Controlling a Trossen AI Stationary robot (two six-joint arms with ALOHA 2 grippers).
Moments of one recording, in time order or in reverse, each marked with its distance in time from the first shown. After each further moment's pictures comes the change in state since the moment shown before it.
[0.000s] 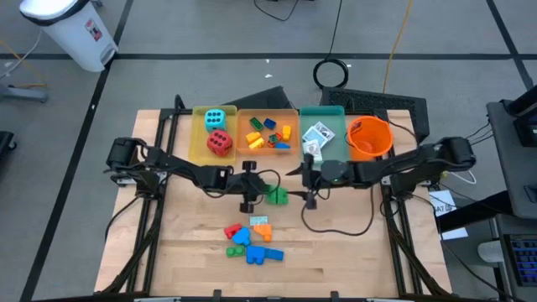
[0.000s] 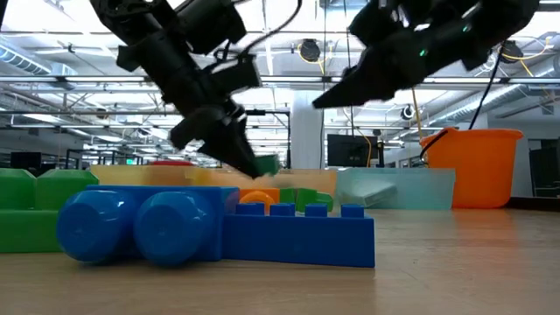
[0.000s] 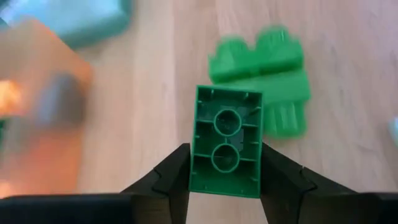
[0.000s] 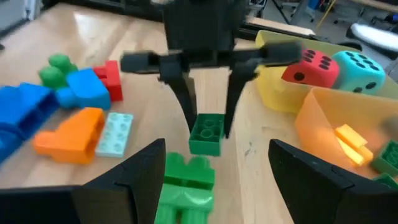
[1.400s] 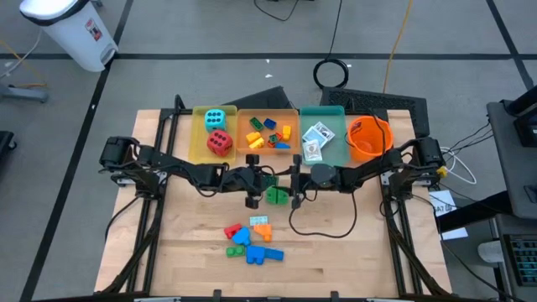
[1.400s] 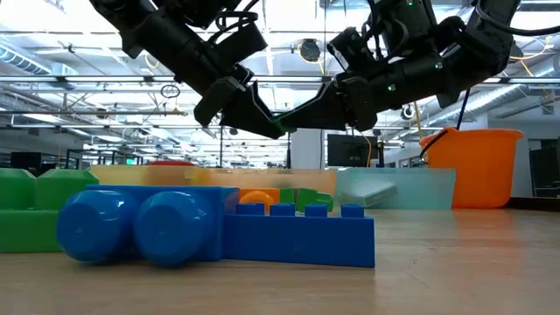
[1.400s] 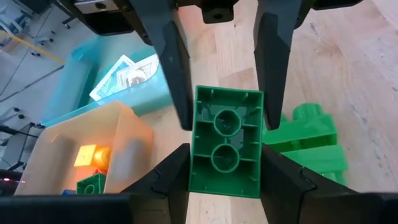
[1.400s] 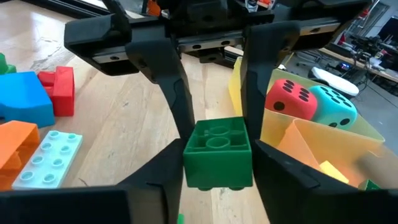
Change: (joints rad) left arm -0.009 -0.066 0.002 0.158 -0.086 0.154; right arm -0.026 0.295 0.001 0.455 0.070 -0.148
